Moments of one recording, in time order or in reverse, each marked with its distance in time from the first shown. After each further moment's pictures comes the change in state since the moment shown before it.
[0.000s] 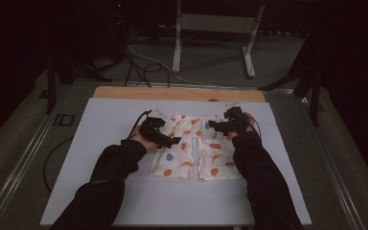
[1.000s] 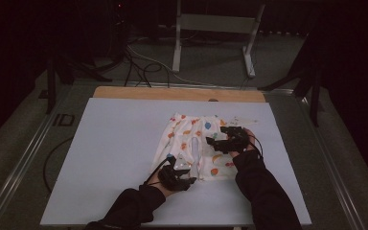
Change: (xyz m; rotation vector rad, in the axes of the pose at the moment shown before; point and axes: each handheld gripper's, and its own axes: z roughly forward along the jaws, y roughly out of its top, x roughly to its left) left arm -0.124 -0.065 0.035 0.121 0.029 0.086; right arm 0.041 -0.038 -0.030 -0.058 0.079 -0.063
